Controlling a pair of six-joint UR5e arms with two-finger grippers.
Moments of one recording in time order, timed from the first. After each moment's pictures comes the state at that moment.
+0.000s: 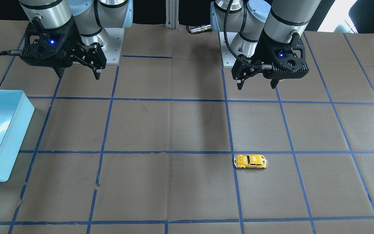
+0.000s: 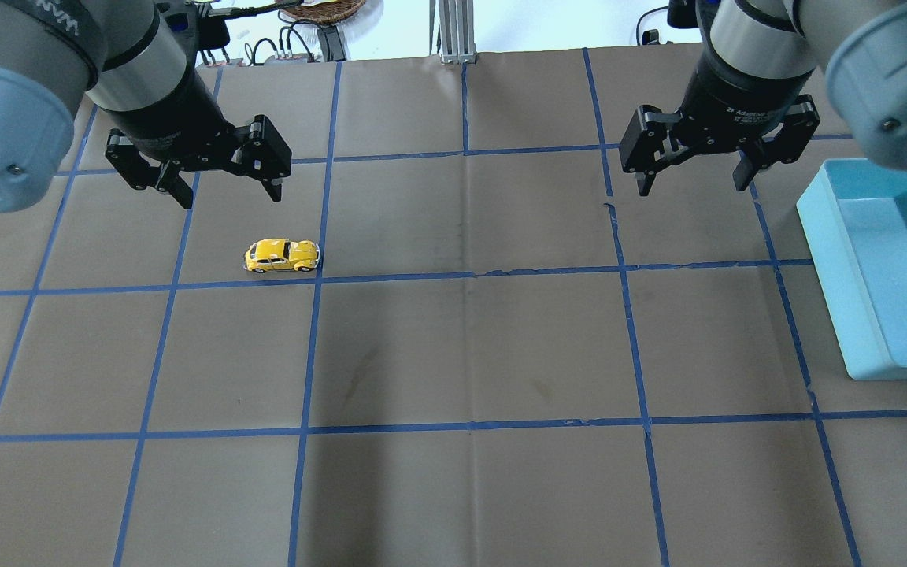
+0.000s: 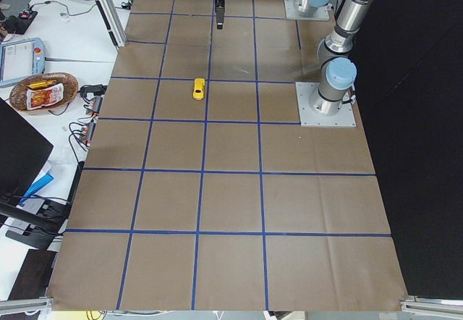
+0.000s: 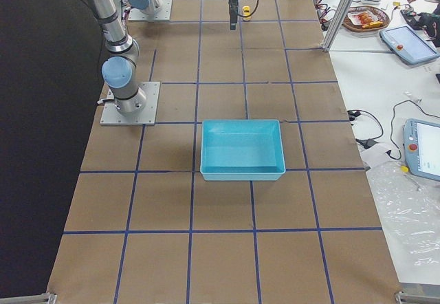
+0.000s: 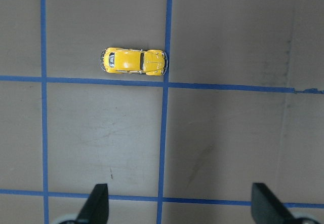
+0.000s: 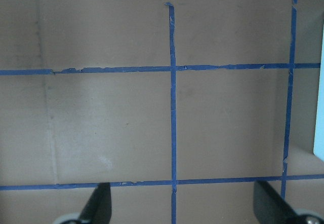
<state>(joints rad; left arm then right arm) -1.60 -1.57 -1.59 -1.52 1.58 -0.08 1.62 -1.60 1.57 -1.56 -1.60 0.06</state>
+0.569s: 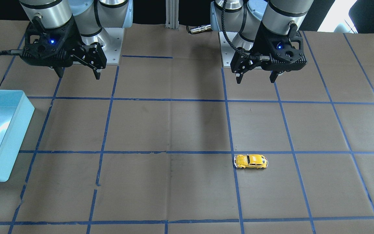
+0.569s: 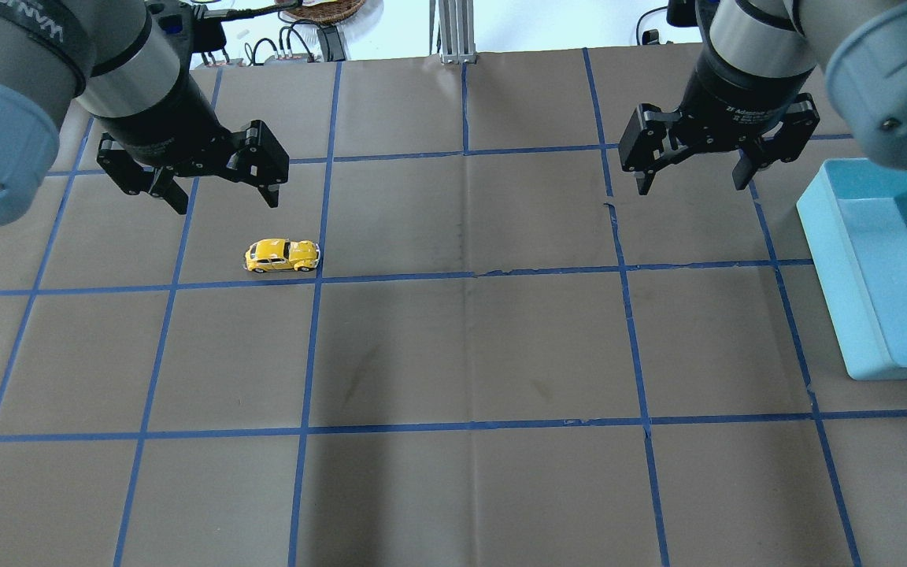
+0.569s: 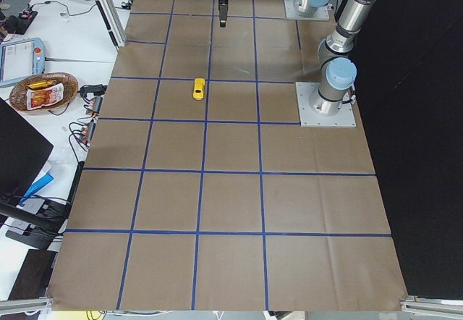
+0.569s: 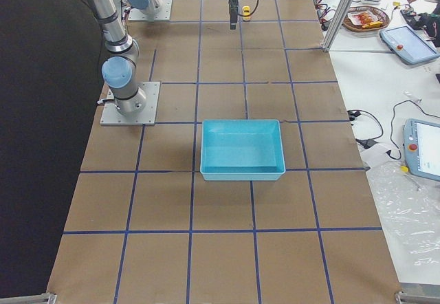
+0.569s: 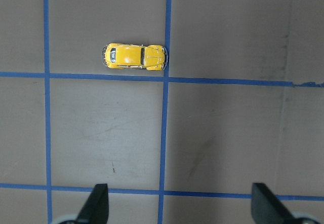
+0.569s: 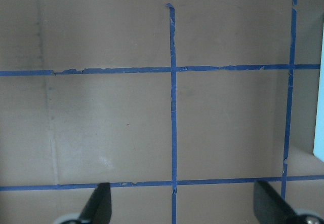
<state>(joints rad) -1.61 -1.53 -1.60 -1.54 1.59 -0.08 1.62 -1.60 1.57 -1.56 -1.60 0.06</state>
